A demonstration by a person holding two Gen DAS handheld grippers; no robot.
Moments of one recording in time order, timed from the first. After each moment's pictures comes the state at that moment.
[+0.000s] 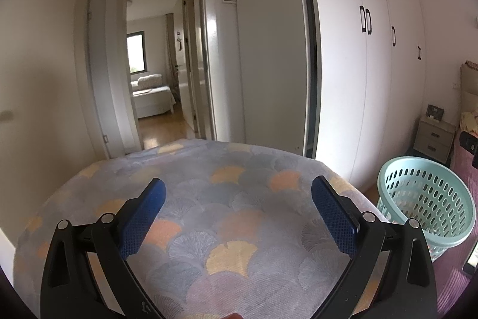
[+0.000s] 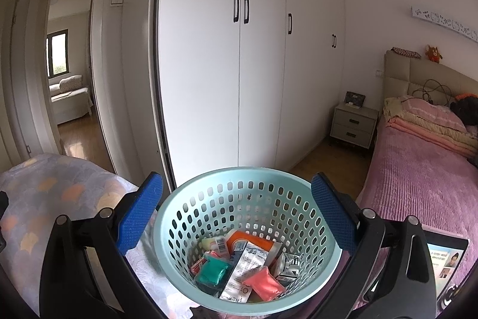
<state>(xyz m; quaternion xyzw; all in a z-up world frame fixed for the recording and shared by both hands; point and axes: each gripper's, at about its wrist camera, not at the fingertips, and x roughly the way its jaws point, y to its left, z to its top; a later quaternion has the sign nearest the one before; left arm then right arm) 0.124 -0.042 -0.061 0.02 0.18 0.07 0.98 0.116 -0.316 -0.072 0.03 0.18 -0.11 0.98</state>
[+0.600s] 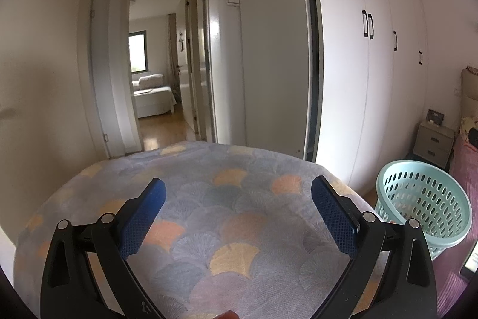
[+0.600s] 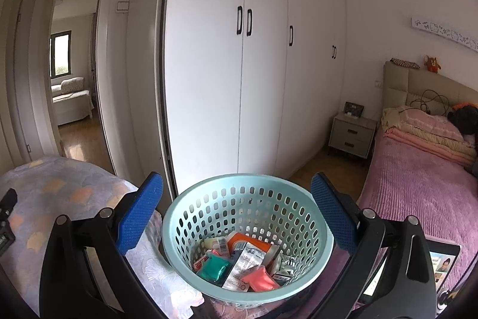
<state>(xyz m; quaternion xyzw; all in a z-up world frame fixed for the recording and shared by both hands) 0.119 -0.040 -0.059 0.01 0.18 0.08 0.98 0.087 -0.304 -0.058 0.02 0.16 -0.11 0.98</state>
